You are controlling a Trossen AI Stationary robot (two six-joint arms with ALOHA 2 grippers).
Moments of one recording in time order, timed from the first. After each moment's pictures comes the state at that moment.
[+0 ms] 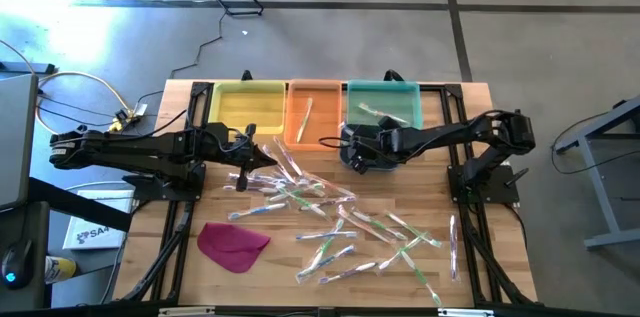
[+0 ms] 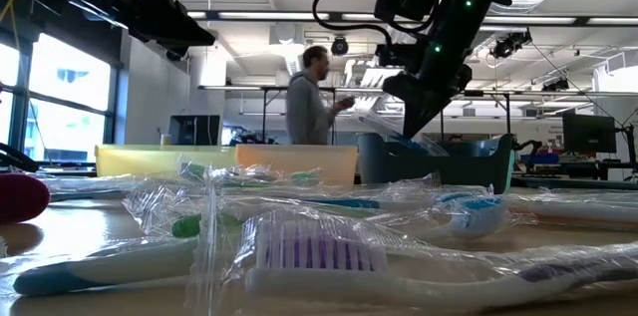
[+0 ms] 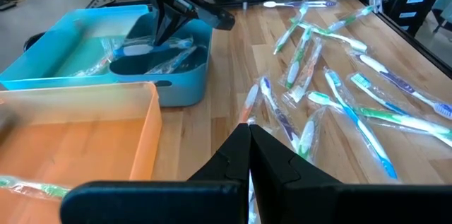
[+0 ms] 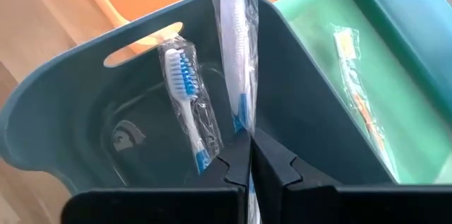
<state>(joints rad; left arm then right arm) 0.10 0.77 0.47 -0.02 0.12 0.13 -0.07 1.63 1.03 -0.59 0.54 0.47</state>
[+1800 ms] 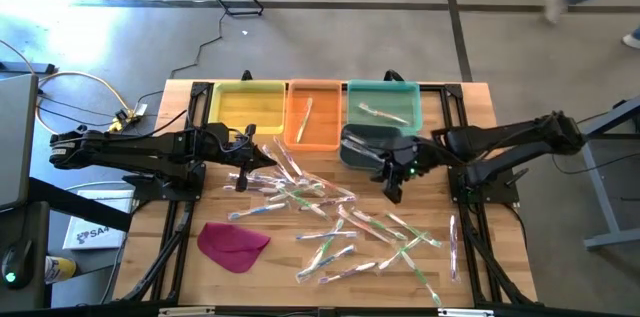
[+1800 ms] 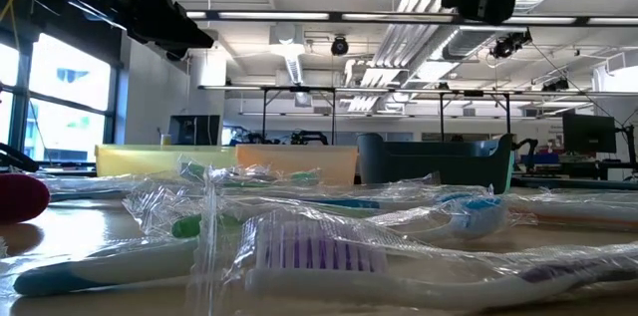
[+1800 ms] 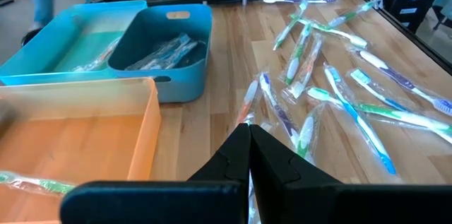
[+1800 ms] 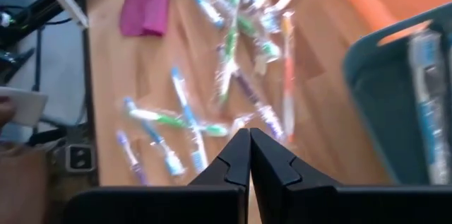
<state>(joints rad) 0.10 0.77 0.47 -0.03 0.12 0.12 0.14 1.18 1.03 -0.62 0.00 0.61</state>
